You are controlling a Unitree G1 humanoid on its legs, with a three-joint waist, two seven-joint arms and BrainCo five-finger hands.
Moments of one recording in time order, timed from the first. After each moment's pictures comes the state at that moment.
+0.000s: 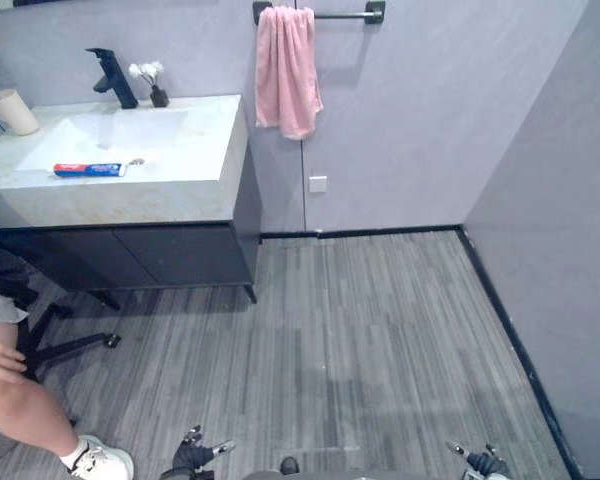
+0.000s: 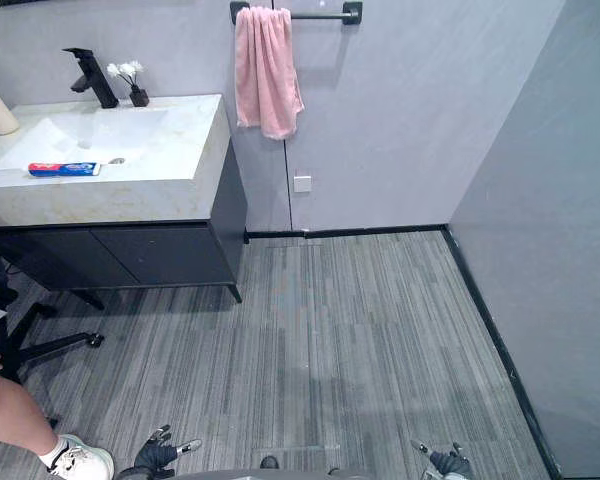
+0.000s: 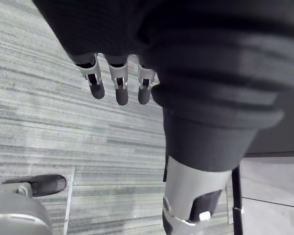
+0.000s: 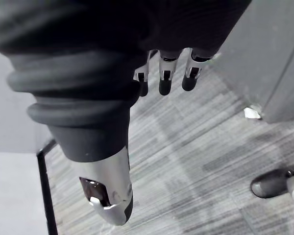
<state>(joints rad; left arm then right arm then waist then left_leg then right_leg) 0.15 0.19 0.12 1.02 -0.10 -0.16 0.05 0.10 -0.17 -0.43 0.98 0.07 -0.11 -0.11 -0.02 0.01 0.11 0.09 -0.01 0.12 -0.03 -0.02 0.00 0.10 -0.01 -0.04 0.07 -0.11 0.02</state>
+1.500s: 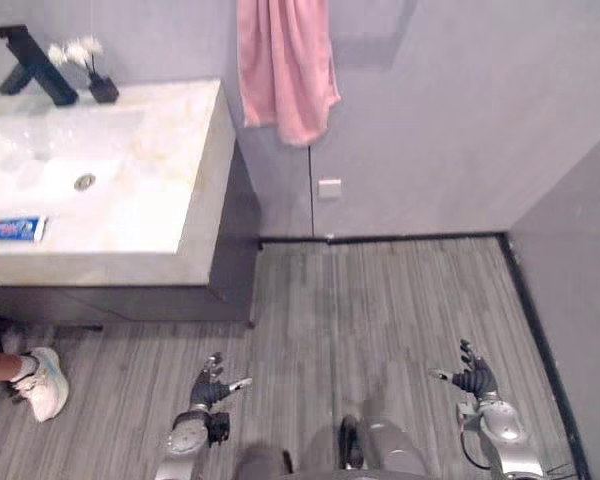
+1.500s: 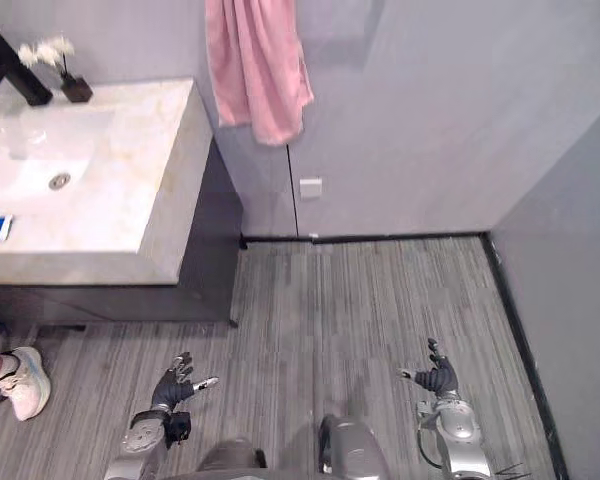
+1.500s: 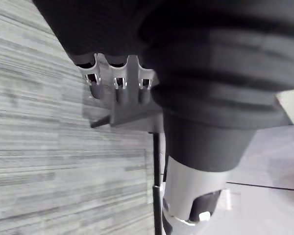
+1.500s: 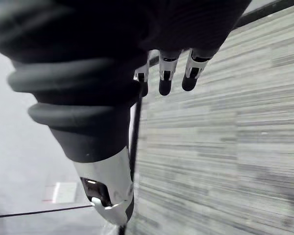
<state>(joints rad) 0.11 0.16 -0.05 0.69 -0.17 -0.19 0.04 0.09 -0.26 -0.14 0.62 0.03 -0.15 -0.07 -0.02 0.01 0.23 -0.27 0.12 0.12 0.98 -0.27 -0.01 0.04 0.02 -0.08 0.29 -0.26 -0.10</state>
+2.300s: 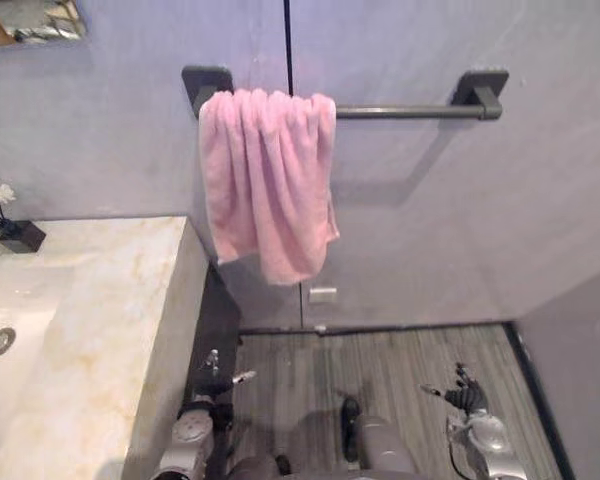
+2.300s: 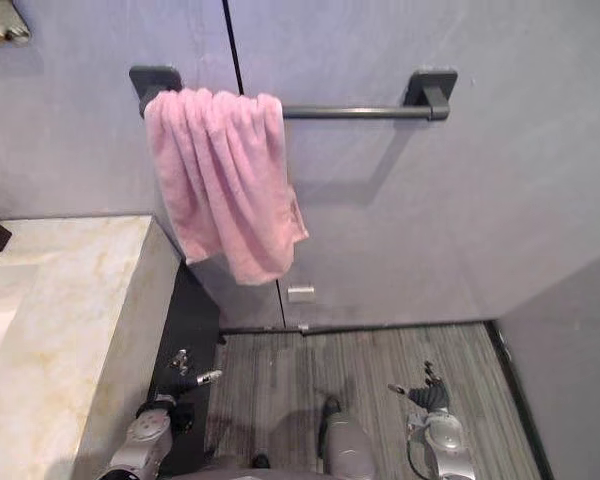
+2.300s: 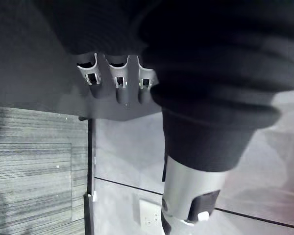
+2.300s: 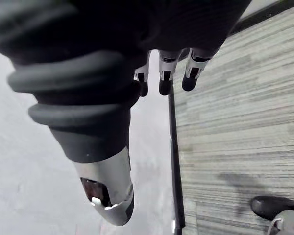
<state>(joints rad) 0.06 0.17 -0.07 0.76 -0.18 -0.18 0.09 0.07 -0.22 -0.17 0.79 0.03 -0.12 -0.11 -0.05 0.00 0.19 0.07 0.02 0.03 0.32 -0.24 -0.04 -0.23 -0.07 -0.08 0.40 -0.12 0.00</state>
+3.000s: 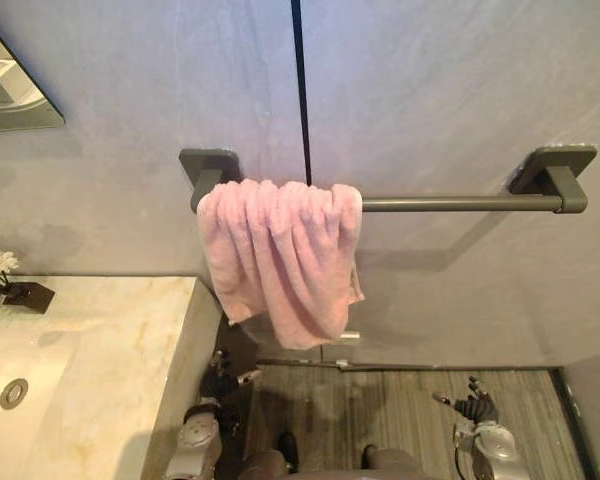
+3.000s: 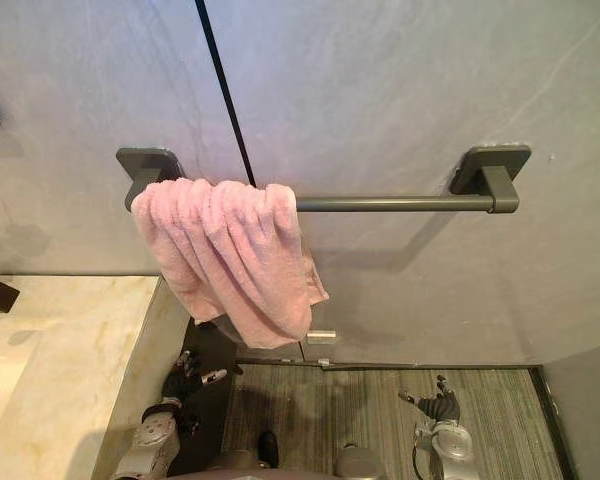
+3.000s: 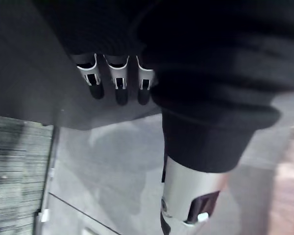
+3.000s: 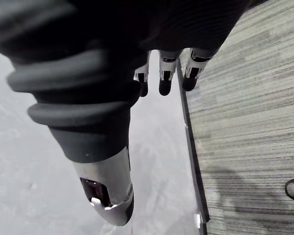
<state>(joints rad) 0.11 0.13 -0.03 0.56 -0.18 -0.18 0.09 0.06 -0.20 -0.23 0.83 0.04 -0.11 -0.13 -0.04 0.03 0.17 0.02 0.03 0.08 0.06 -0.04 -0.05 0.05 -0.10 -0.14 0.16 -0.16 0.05</state>
